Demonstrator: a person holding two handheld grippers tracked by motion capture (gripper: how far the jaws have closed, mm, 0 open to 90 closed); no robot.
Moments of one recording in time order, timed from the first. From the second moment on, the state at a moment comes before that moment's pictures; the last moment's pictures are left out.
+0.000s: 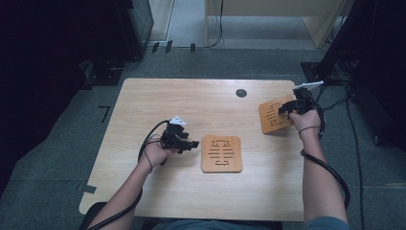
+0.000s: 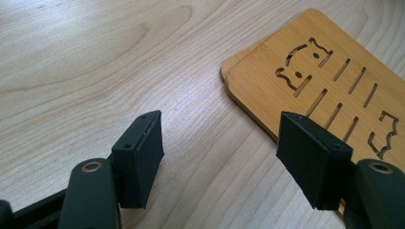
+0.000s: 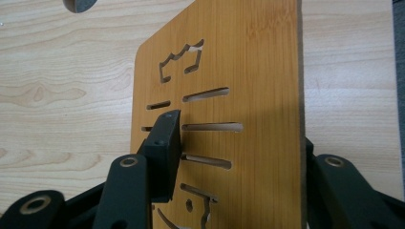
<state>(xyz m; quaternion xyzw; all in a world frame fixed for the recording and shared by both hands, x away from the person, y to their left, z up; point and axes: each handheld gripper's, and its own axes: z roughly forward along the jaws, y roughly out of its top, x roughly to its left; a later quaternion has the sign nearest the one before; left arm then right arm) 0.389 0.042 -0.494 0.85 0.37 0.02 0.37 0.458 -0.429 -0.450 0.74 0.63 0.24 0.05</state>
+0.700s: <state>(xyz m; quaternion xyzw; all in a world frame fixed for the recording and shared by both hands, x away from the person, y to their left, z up) 0.389 0.041 -0.495 0.86 0.36 0.02 0.37 0.458 -0.428 -0.470 0.74 0.62 0.24 0.06</state>
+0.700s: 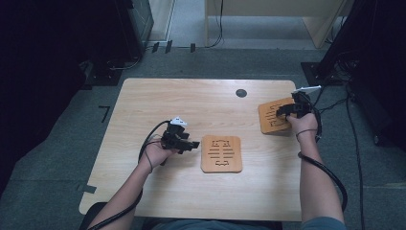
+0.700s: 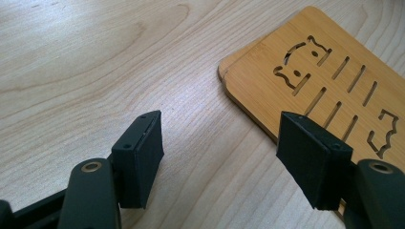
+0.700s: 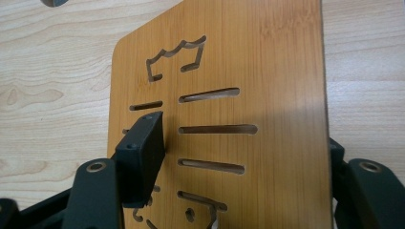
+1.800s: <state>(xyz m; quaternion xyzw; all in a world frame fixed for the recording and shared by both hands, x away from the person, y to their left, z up) 0.389 0.040 -0.496 0.86 0.36 0.02 0.37 0.463 -0.423 -0.485 0.75 0.61 0.25 0.05</state>
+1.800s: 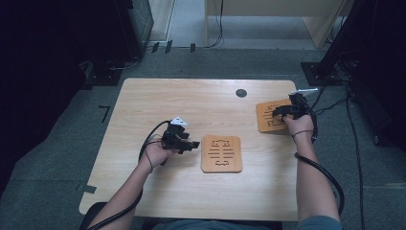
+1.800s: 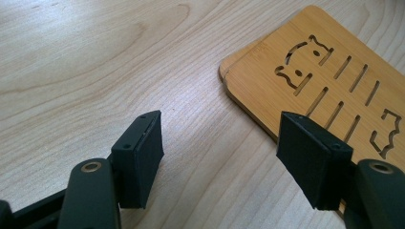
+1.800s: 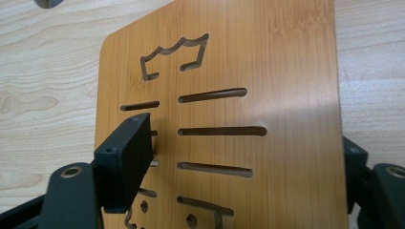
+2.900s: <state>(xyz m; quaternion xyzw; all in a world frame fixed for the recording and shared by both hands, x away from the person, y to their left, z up) 0.388 0.039 -0.496 0.86 0.36 0.02 0.37 0.462 -0.428 -0.483 0.73 0.64 0.23 0.03</state>
